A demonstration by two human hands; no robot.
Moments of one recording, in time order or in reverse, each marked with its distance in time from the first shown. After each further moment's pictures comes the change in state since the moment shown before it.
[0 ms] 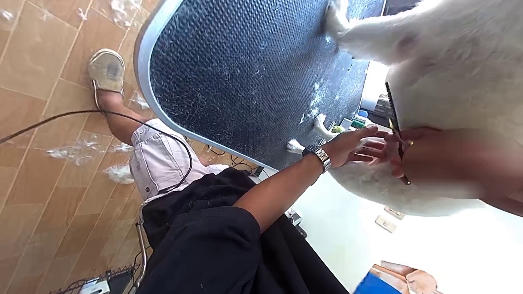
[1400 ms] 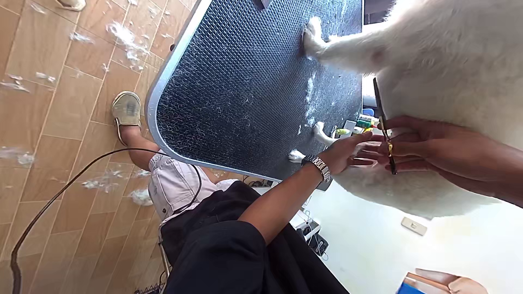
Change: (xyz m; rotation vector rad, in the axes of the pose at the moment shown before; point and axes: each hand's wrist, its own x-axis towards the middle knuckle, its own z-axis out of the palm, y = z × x) left_hand -0.014 0.008 0.007 0.084 0.075 -0.052; right_hand 0.015 -0.025 0.017 0.047 0.128 0.026
